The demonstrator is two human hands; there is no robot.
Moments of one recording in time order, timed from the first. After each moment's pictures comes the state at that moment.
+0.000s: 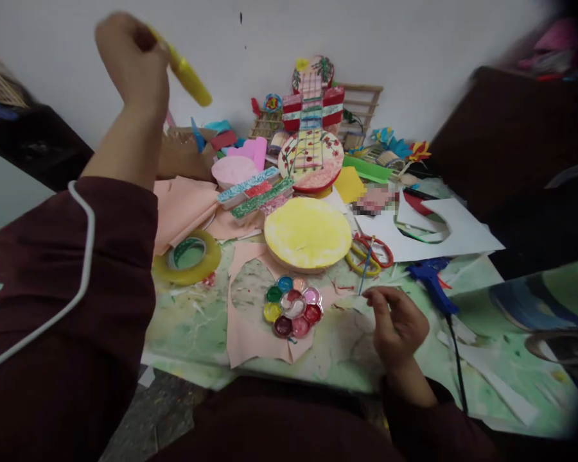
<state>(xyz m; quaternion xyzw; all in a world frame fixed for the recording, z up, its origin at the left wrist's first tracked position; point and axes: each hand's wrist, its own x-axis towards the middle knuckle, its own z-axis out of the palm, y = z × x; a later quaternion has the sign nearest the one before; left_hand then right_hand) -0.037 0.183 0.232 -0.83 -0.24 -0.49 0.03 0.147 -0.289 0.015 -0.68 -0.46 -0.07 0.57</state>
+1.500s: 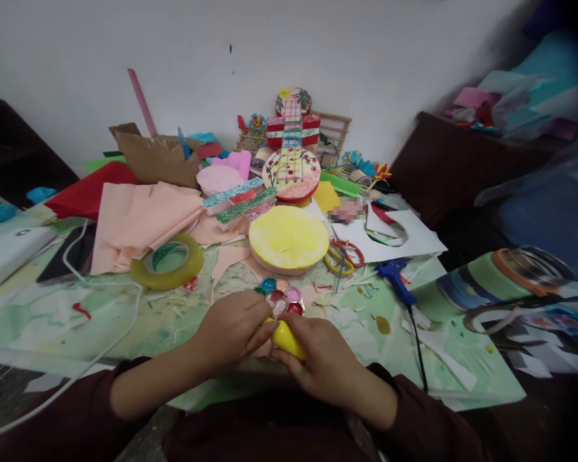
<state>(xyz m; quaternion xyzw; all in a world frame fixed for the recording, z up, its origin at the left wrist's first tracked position) -0.083 -0.158 0.068 -0.96 -0.07 -0.26 -0.09 0.072 -0.292 0.070 -0.65 -0.67 0.26 0.26</state>
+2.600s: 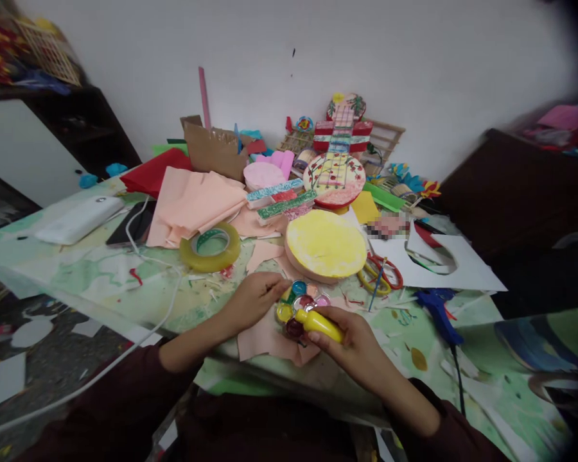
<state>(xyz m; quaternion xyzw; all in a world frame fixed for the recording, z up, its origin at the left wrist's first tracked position) -0.088 -0.117 0.036 -0.84 -0.29 -0.24 -0.40 0.088 -0.264 0.061 -0.63 -0.59 0.36 0.35</state>
